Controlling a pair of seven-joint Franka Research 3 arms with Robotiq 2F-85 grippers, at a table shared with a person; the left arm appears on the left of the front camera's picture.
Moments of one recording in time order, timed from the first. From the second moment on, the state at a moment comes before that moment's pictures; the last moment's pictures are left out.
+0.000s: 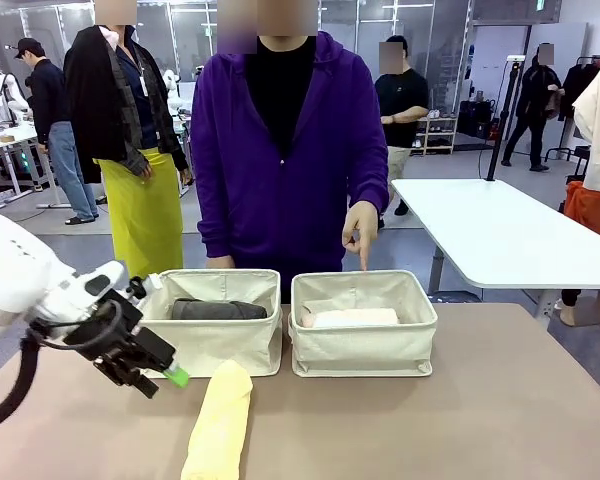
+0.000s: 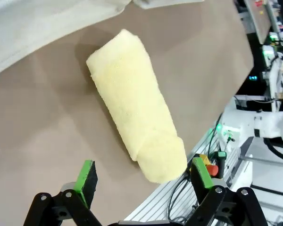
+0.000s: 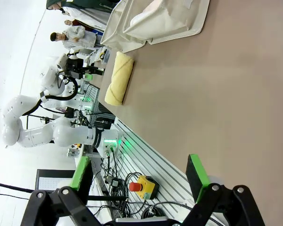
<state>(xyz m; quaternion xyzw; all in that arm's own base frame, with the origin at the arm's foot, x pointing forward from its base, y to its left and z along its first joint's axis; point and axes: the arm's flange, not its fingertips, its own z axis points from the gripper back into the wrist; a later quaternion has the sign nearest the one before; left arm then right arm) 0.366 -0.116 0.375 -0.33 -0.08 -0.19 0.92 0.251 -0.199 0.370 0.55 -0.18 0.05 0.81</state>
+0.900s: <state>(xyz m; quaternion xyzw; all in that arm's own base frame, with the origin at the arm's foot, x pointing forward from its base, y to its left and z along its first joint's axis) 0.368 -0.207 0.331 -0.25 -0.03 -0.12 0.96 0.251 -0.199 0.370 0.55 -0.18 0.05 0.81</state>
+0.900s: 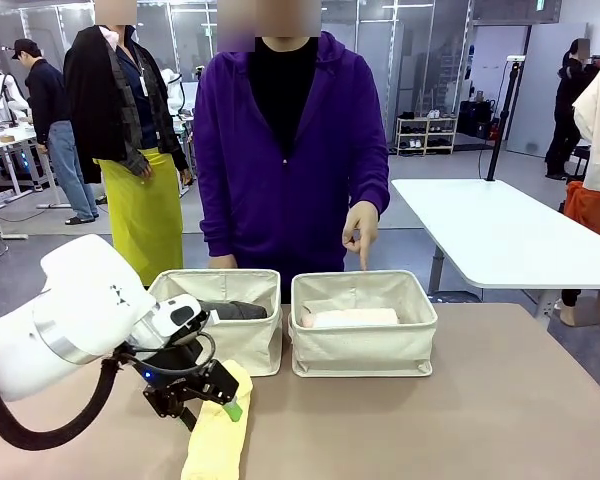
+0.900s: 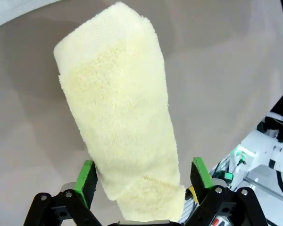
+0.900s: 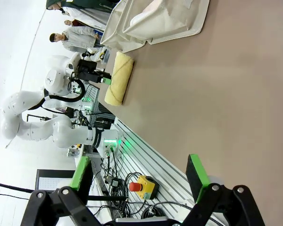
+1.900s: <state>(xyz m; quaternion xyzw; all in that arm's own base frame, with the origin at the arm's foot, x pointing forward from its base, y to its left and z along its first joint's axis) 0.374 -0.235 0.322 -0.19 -0.02 -0.09 0.98 0.251 -0.199 0.370 0.55 -0.18 0.05 0.81</state>
